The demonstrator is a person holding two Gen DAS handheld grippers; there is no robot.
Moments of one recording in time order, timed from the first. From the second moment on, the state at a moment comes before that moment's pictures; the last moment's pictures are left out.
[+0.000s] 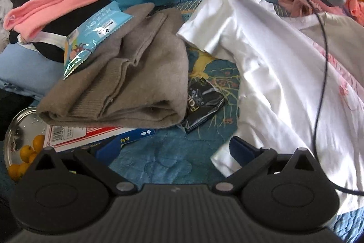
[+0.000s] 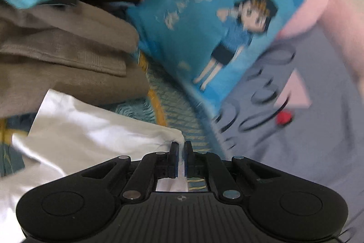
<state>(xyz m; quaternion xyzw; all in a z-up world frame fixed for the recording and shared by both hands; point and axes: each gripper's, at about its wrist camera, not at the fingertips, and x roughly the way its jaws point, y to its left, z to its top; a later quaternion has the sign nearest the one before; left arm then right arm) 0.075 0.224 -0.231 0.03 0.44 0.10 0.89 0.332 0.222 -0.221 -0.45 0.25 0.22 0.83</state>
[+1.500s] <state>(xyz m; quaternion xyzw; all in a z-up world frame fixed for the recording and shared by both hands) 0.048 0.303 -0.200 -0.08 0.37 0.29 0.88 0.059 0.291 -0.253 -0.38 0.31 0.31 0.82</state>
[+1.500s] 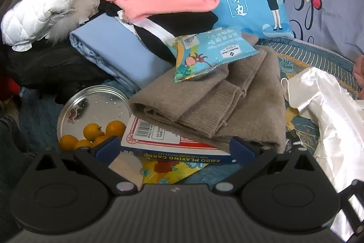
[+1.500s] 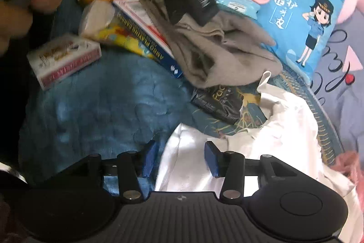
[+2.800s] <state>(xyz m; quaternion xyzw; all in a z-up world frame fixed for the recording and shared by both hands) 0.043 0.266 -0.186 -0.03 0.32 0.19 0.93 0.041 0.019 -0.158 -0.14 0.33 0.06 0.93</state>
